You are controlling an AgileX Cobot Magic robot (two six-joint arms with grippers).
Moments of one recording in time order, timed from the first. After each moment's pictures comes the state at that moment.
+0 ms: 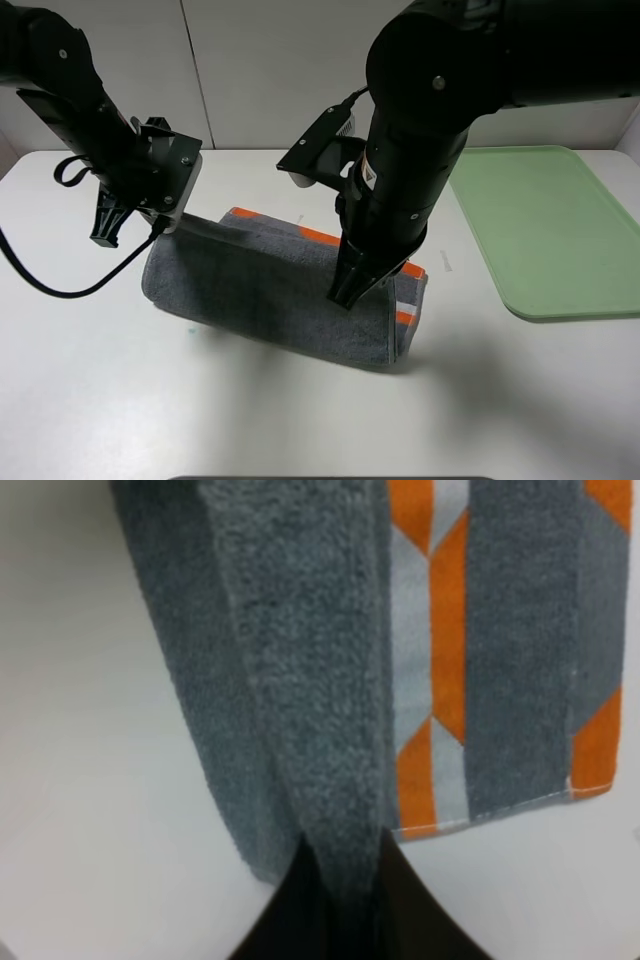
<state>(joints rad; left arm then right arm) -0.31 1.78 -1.10 0.02 0.55 1.44 0.89 1.69 -1.16 -0.14 0.92 -0.05</state>
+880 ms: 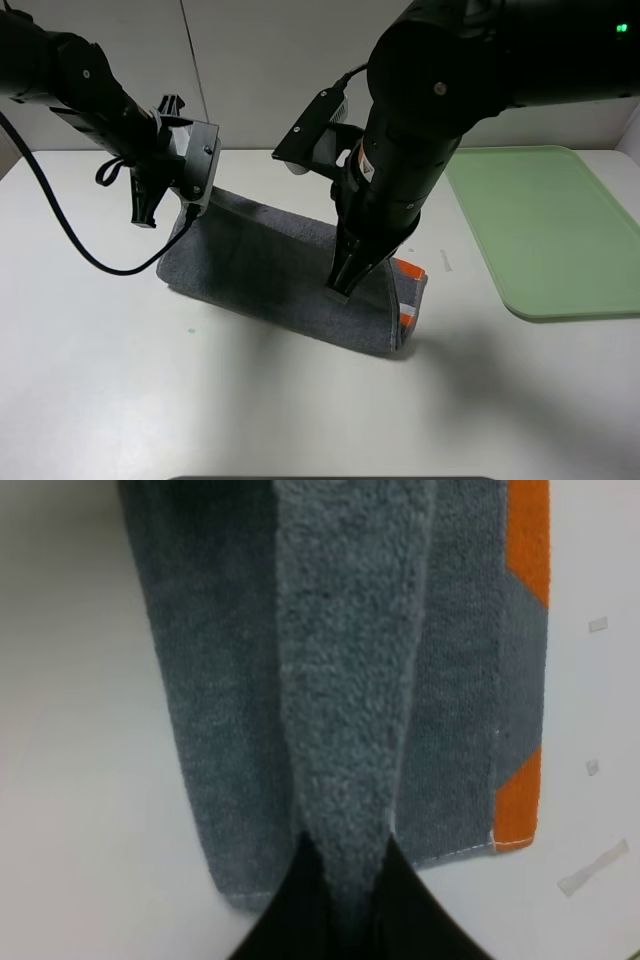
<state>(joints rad) -0.31 1.84 -1.11 0.01 0.27 1.44 0.89 1.69 -1.16 -0.22 0.85 -0.05</state>
